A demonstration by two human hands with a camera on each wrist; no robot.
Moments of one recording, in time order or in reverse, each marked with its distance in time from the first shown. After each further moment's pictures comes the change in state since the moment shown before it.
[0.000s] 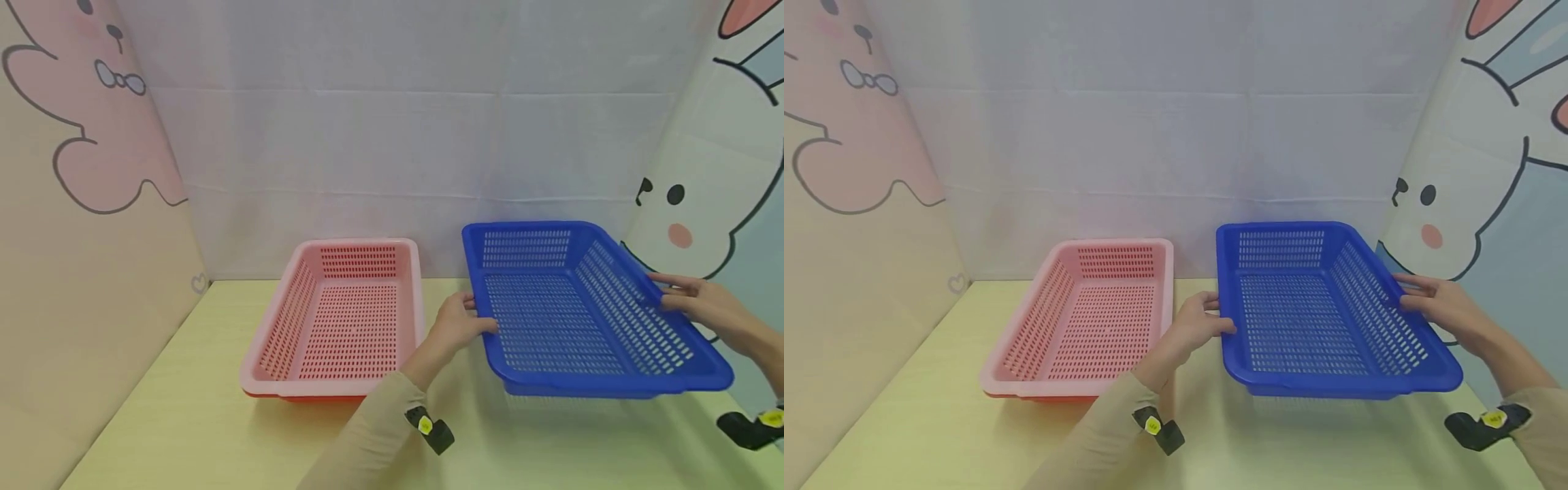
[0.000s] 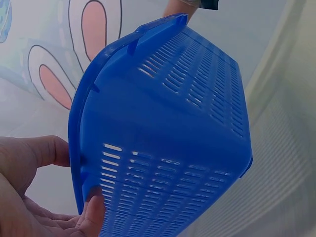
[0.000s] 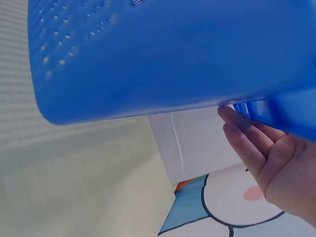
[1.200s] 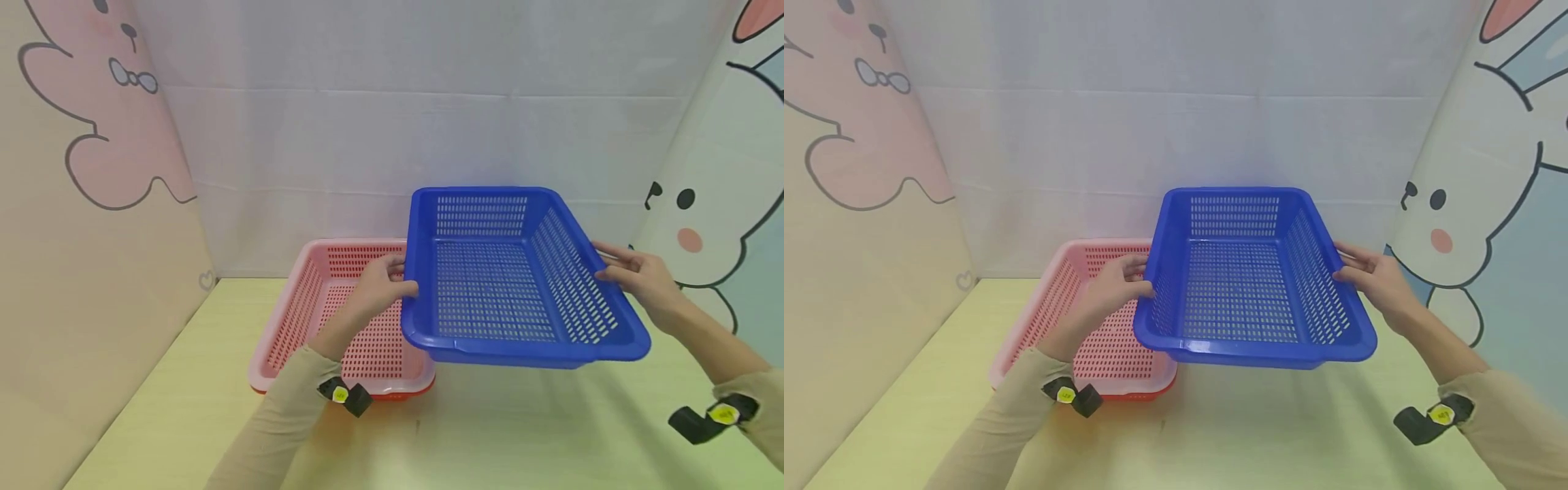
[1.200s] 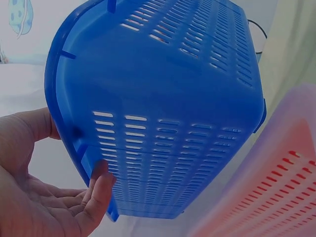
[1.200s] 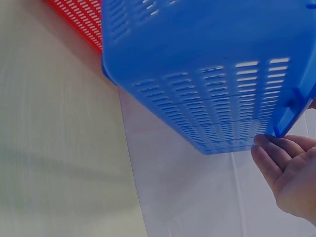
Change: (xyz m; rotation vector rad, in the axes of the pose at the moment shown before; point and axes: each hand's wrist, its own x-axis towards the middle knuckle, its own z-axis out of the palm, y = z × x) left_hand -0.012 0.028 -0.115 0.109 0.021 0.134; right_hand 0.009 -0.095 0.030 0.411 0.094 -0.261
